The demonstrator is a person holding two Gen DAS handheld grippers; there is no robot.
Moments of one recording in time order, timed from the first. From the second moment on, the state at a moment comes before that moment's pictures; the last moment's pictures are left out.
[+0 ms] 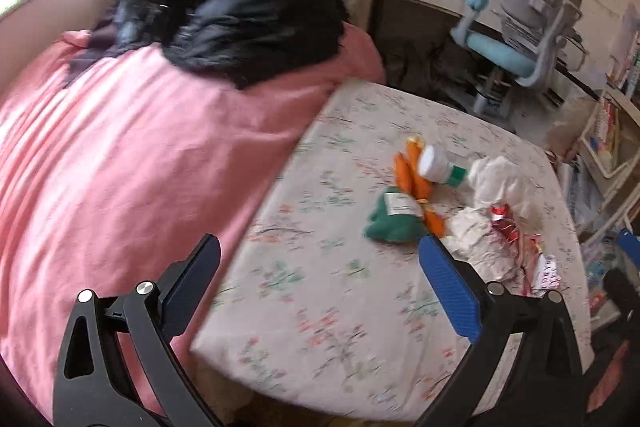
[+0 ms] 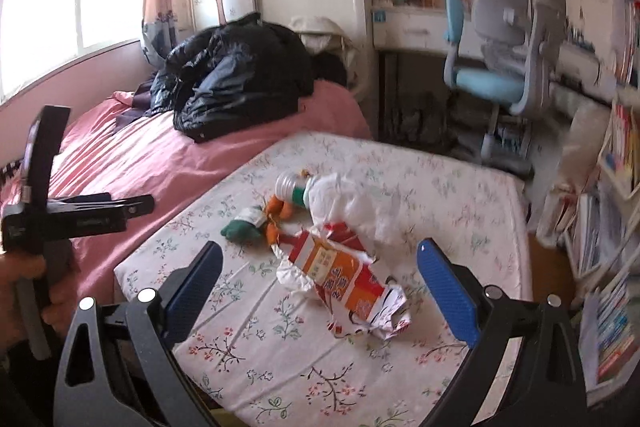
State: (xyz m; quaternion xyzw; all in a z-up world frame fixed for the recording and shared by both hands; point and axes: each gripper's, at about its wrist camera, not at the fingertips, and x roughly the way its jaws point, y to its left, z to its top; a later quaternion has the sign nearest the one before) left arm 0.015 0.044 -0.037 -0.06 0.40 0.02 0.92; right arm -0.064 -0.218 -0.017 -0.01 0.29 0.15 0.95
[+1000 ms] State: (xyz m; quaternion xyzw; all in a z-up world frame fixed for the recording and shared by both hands) left arm 0.115 0.051 -0.062 -0.09 0.46 -0.01 0.88; right arm -0.045 -0.132 -0.037 -0.11 0.28 0.30 0.91
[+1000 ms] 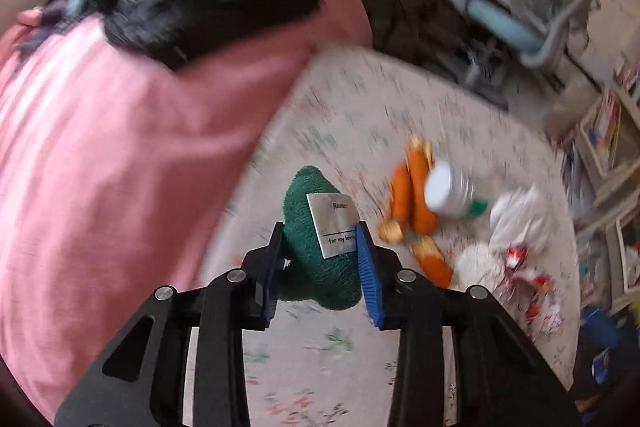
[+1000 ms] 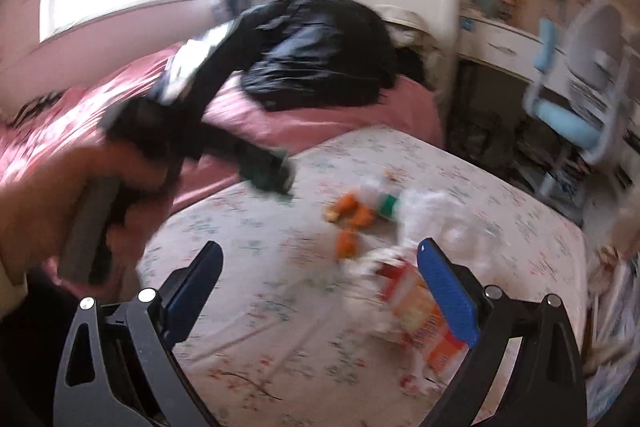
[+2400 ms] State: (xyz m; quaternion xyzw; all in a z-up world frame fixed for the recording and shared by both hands) left arm 0.035 0.024 0.010 -0.06 0.33 -0.12 0.94; right arm -0.098 -0.159 -0.048 0.00 0.39 0.29 0.87
